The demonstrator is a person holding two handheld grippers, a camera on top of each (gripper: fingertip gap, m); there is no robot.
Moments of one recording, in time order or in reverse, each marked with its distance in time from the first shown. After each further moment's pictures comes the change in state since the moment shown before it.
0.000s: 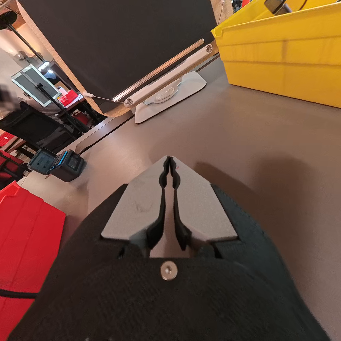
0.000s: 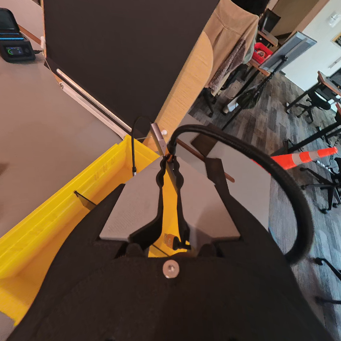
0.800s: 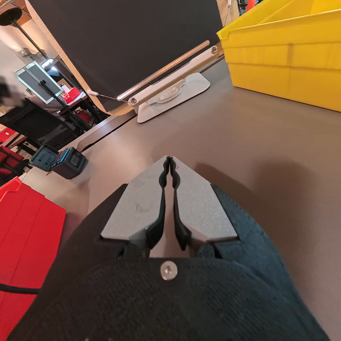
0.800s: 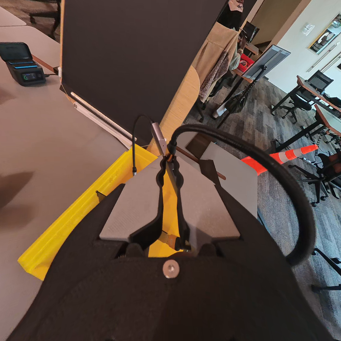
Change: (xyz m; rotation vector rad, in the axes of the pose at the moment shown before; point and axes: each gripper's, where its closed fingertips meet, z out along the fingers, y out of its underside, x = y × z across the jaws) left arm -0.004 0.000 0.000 0.003 -0.015 -0.024; right arm -0.008 -0.030 -0.056 0.034 0.065 0.034
